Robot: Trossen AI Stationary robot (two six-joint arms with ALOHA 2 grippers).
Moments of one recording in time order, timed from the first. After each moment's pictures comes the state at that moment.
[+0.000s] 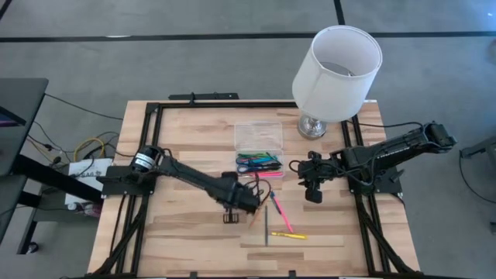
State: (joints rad) left arm -0.26 2.07 1.59 -1.05 -0.20 -0.31; right arm 0.20 1.14 0.68 -0.59 0.08 0.30
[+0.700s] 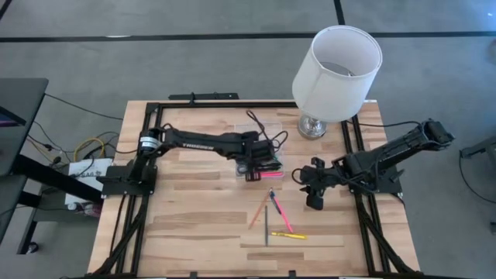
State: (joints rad) left arm 0.06 2.07 1.70 -0.78 -0.22 0.09; right arm 0.33 1.14 0.68 -0.59 0.15 0.47
